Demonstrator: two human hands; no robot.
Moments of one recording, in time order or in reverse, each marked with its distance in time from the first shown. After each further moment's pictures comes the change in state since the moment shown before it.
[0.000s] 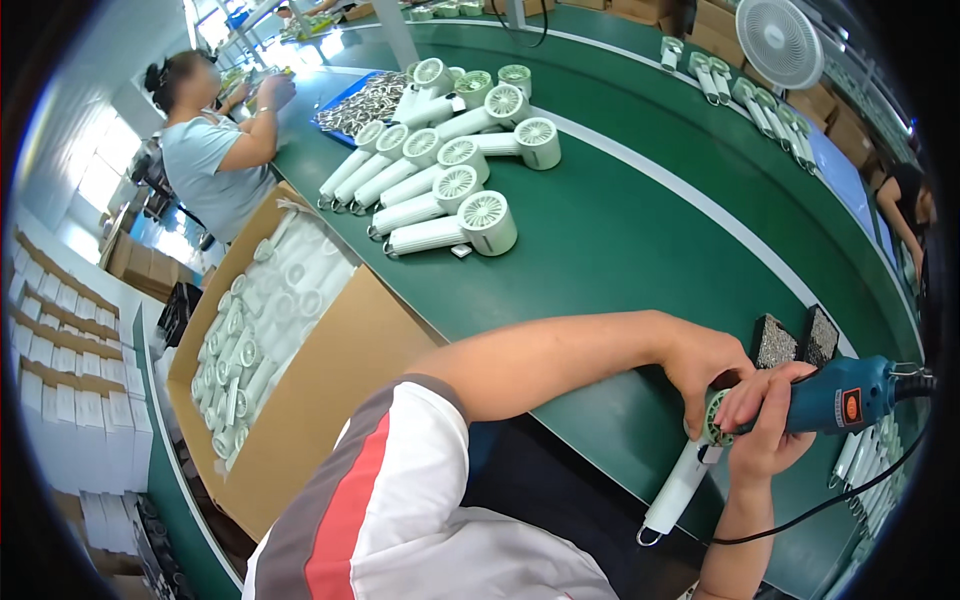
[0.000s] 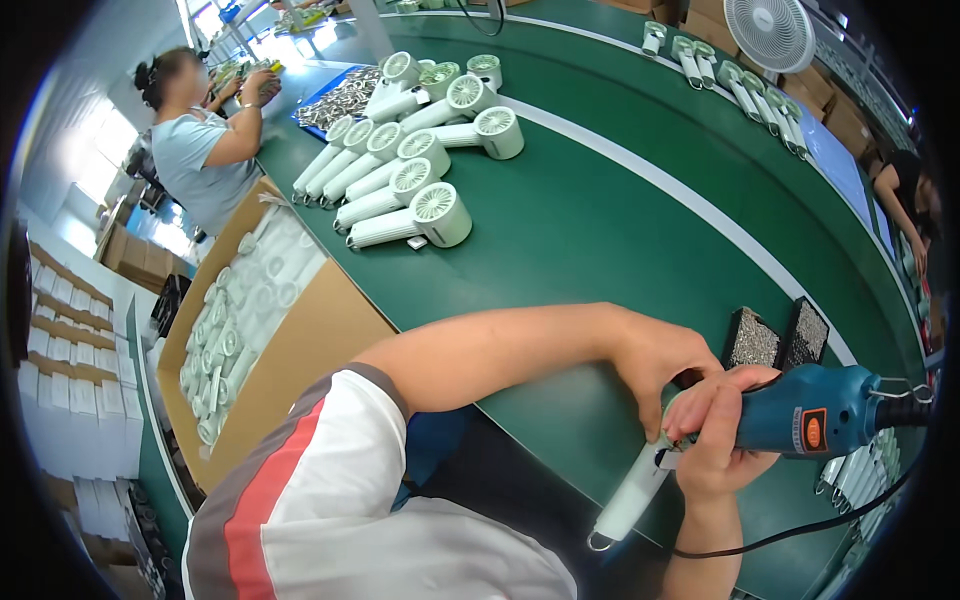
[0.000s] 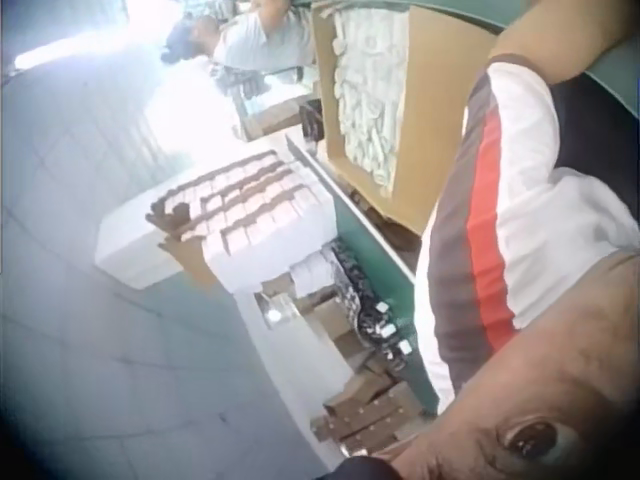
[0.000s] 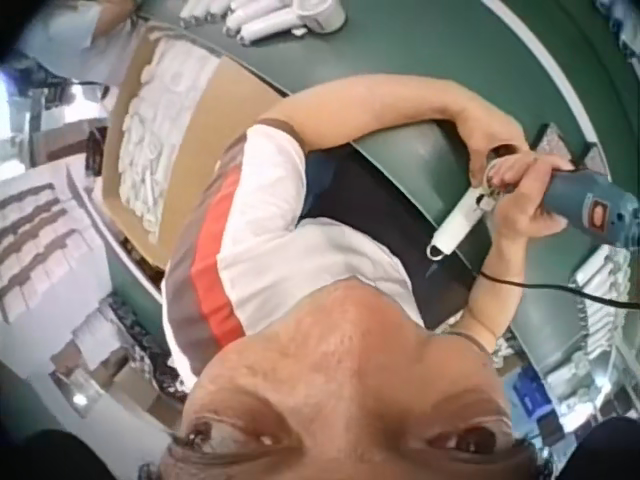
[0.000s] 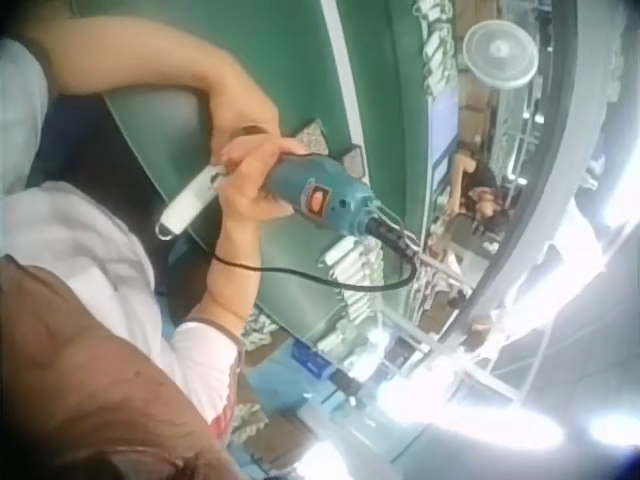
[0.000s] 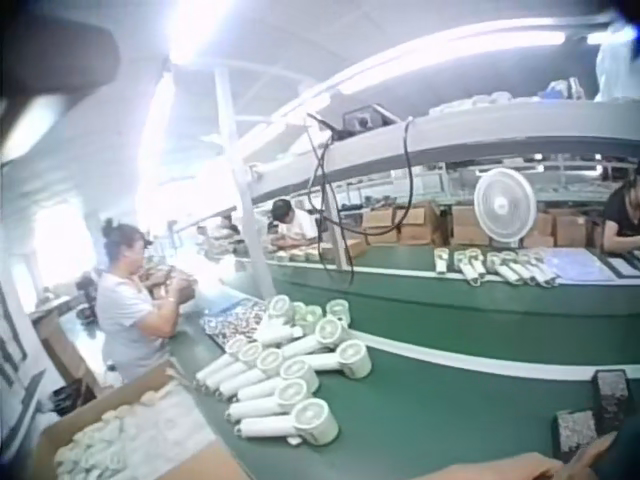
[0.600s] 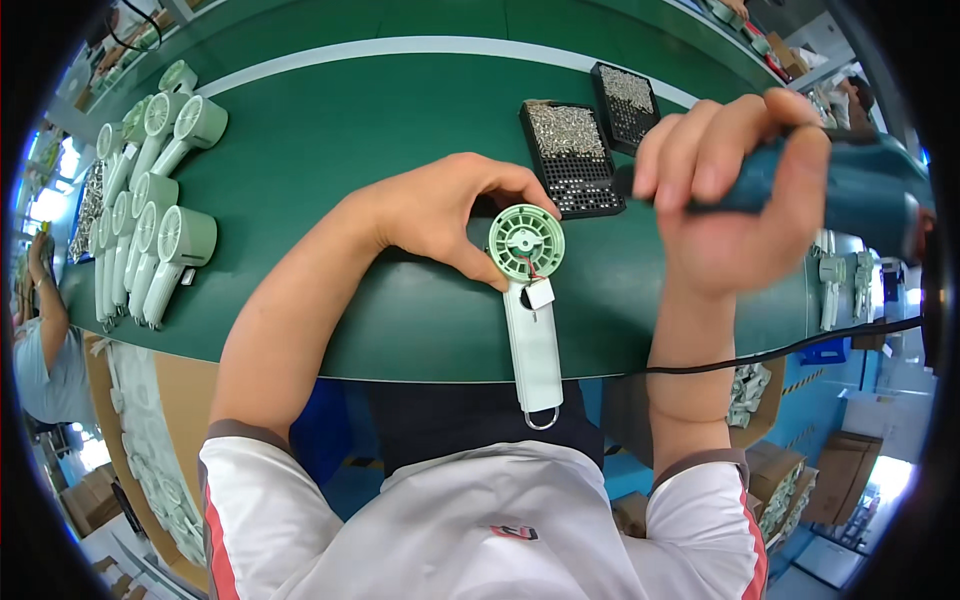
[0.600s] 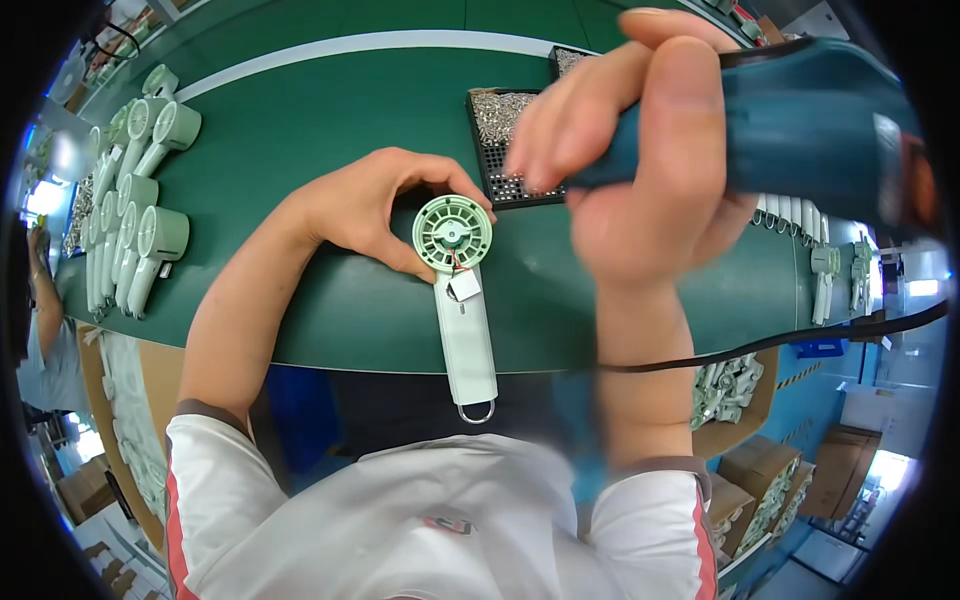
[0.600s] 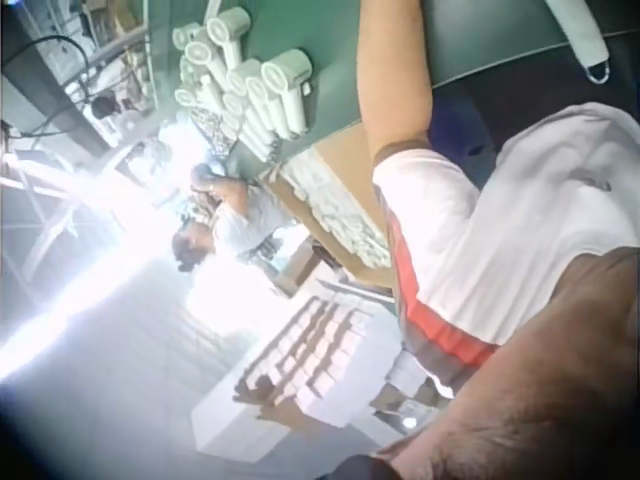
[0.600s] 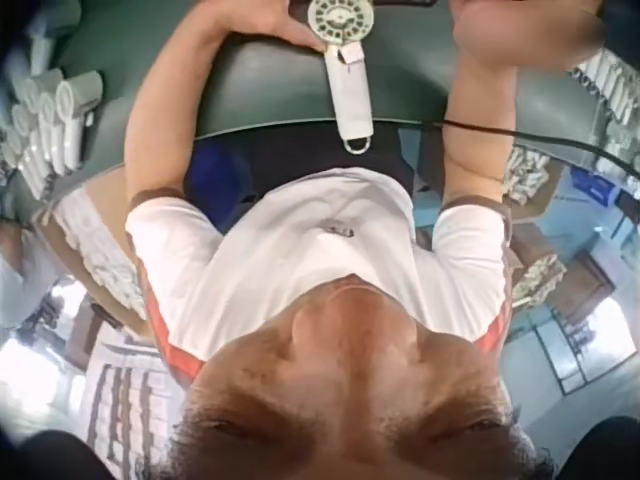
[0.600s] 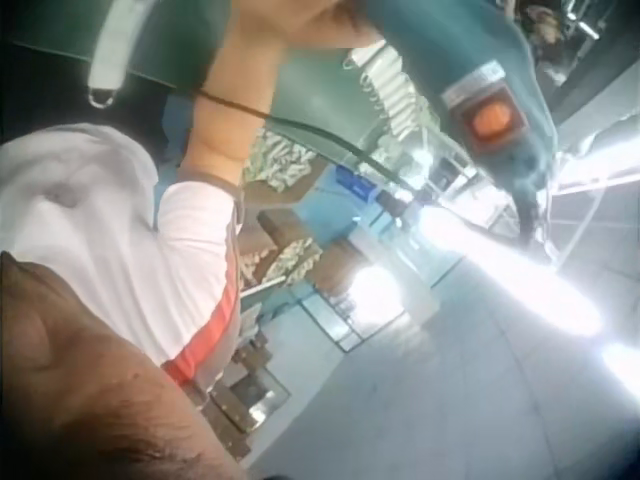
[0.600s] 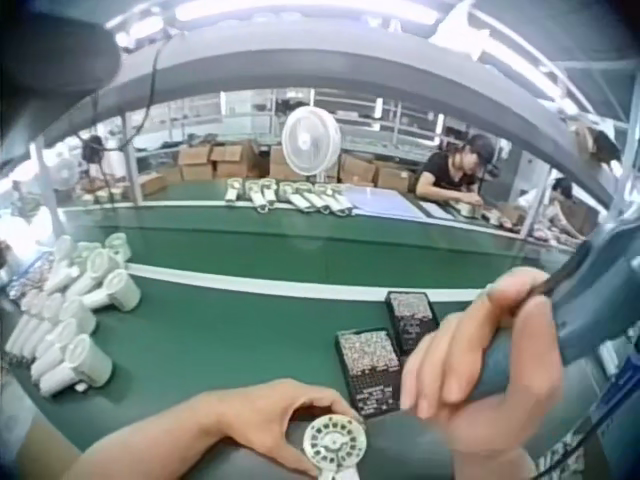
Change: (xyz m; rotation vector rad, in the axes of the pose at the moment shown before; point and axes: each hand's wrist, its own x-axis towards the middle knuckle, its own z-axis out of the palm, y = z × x) left_hand 0.004 0.015 -0.009 -0.107 -0.080 -0.101; right_hand 0.041 -0.046 -0.062 0.136 -0.001 -0.394
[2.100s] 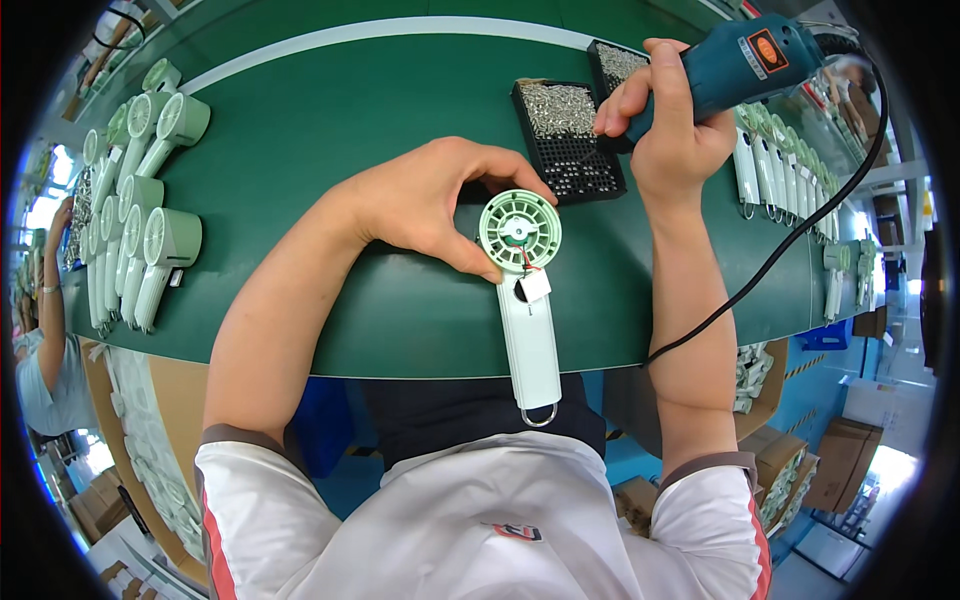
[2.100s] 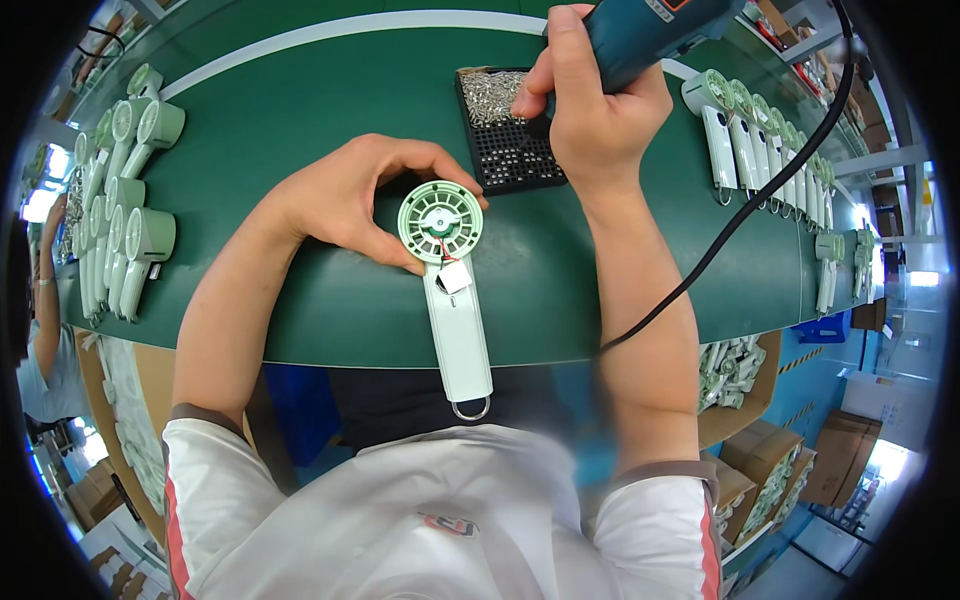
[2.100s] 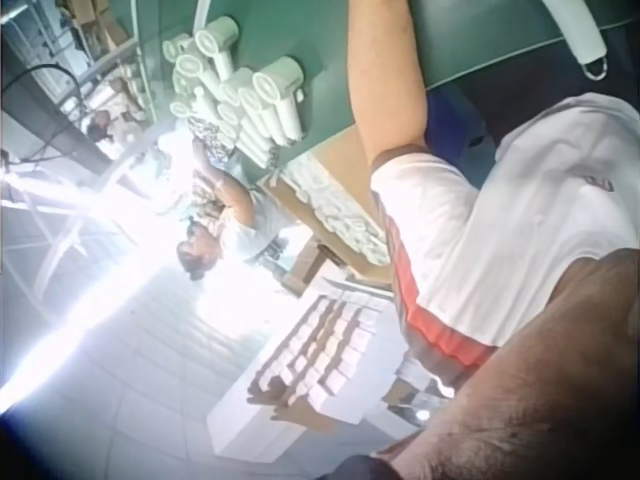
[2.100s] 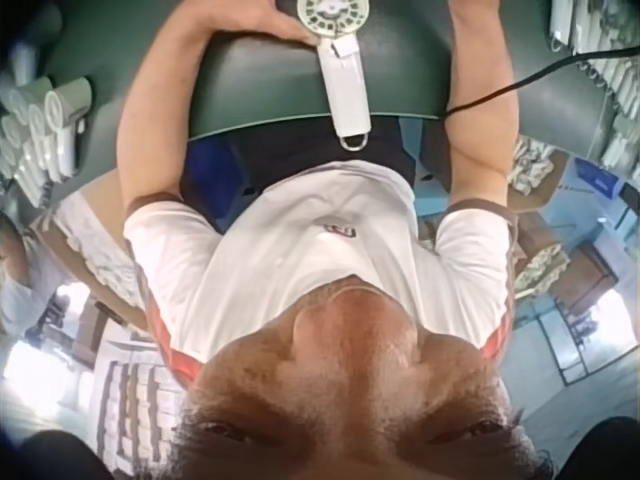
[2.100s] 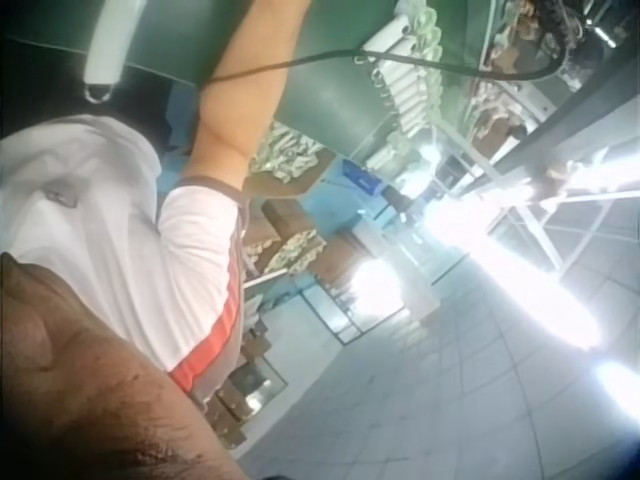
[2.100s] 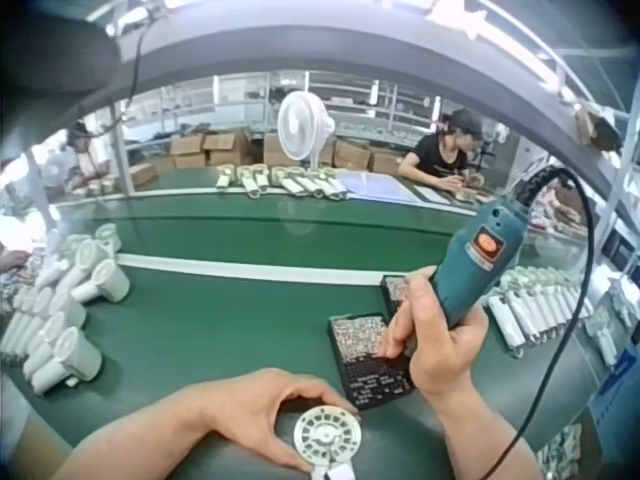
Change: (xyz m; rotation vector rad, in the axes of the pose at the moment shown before) left_hand -0.004 0.001 -0.001 0.042 0.015 -0.049; right_hand -0.010 0.063 -0.048 -0.428 0.220 0.098
